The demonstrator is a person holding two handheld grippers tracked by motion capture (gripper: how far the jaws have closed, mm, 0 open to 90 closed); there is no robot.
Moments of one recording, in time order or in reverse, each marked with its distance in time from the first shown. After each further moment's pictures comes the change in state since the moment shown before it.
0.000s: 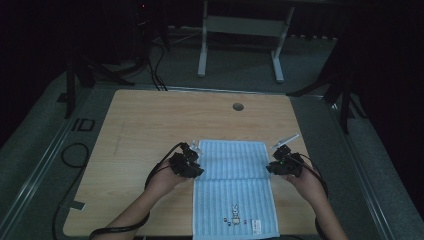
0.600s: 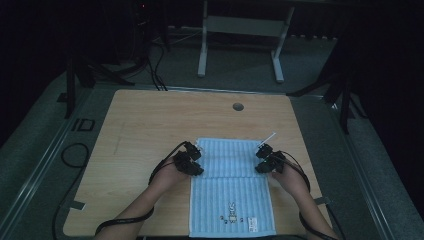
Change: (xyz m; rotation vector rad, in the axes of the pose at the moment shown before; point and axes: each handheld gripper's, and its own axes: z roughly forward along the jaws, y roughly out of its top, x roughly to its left) left arm 0.021 0.002 0.023 0.076 -0.002 -0.016; right arm 0.007 0.026 0.055 0.145 -0.015 -0.037
